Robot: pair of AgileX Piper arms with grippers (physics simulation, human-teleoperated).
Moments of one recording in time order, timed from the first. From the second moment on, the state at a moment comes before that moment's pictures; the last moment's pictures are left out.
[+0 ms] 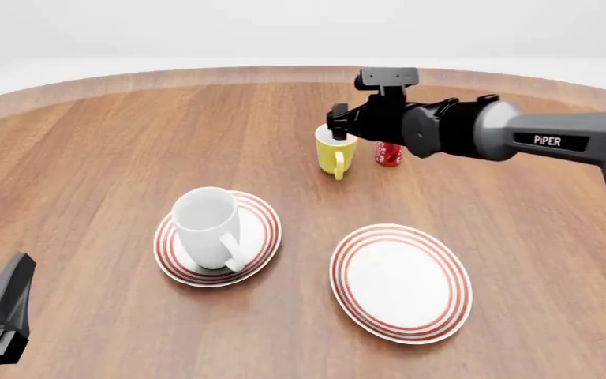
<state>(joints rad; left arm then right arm) 0.00 0.00 0.00 0.00 0.00 0.39 1.95 -1.38 -0.03 0.15</state>
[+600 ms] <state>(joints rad) 0.00 0.00 0.00 0.00 0.00 0.39 2.01 -1.41 -0.01 0.19</state>
